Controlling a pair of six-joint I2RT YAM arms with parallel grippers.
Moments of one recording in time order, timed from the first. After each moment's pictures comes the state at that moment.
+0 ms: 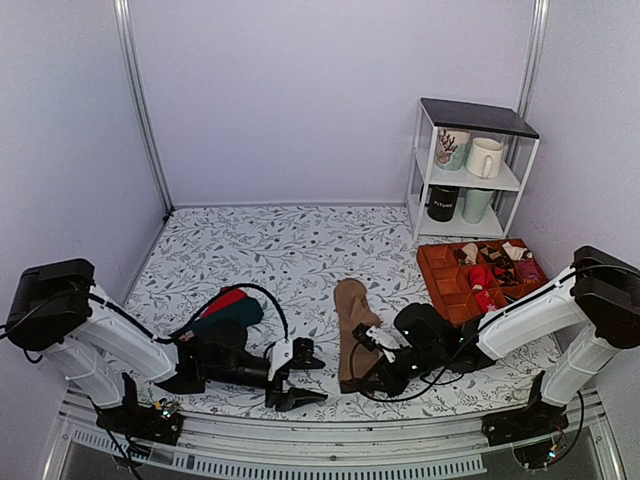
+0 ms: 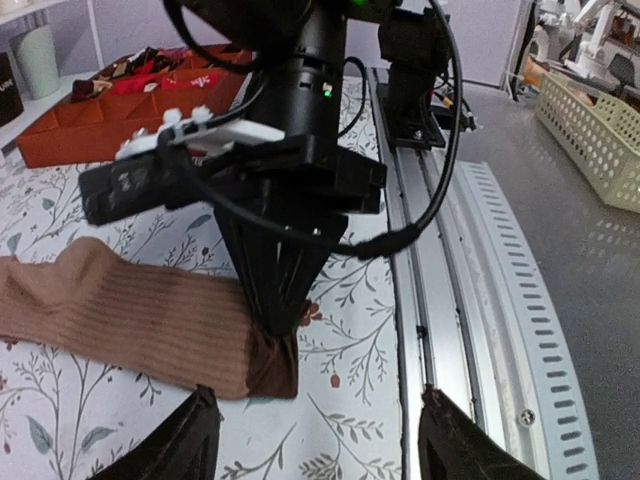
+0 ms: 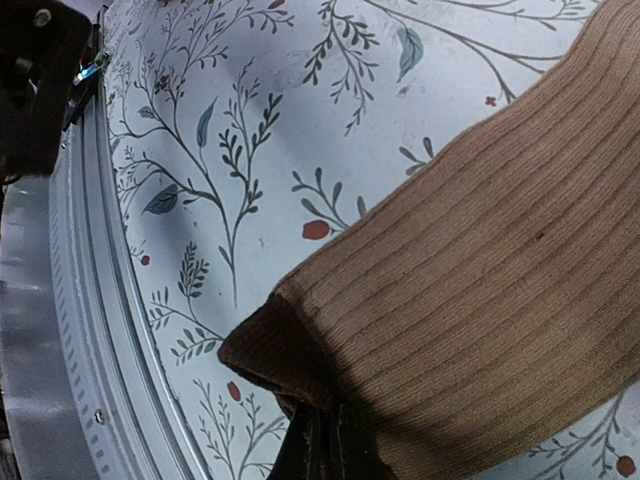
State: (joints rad) left arm -1.20 1.56 0.35 0.88 0.29 0.05; right arm 1.06 1.59 0.54 0.23 -0.33 0.35
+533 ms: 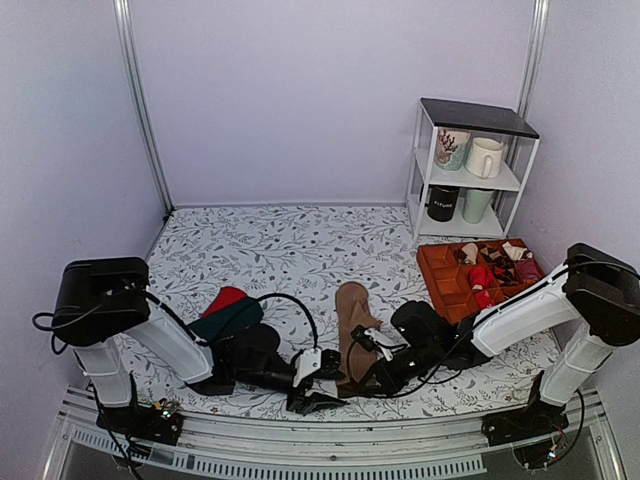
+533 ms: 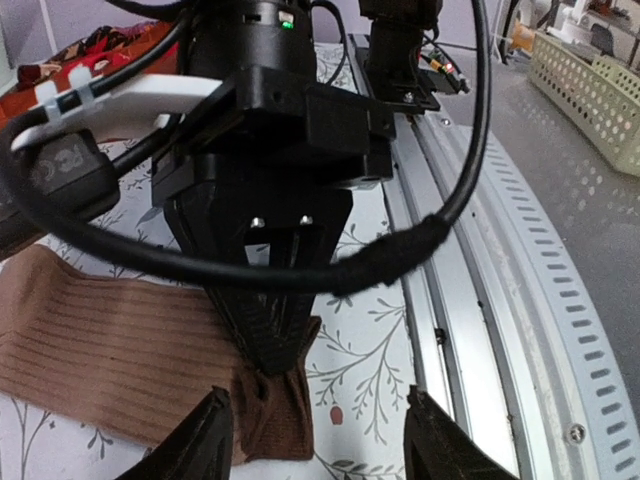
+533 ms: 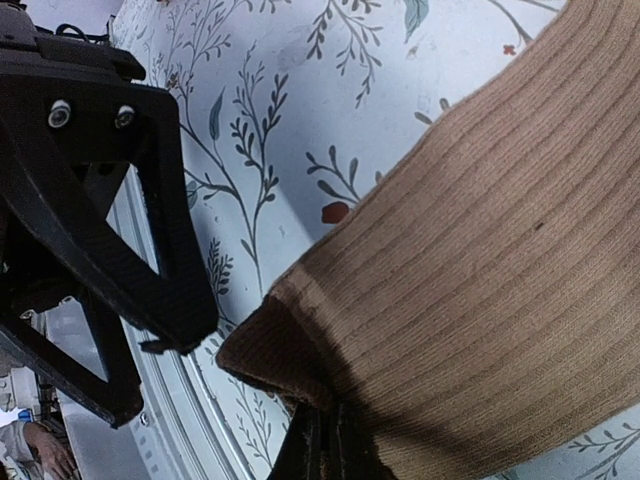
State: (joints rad) left arm -1.21 1.84 0.50 0.95 0.36 0.11; right arm 1.04 1.64 0.57 0.21 -0.47 0.48
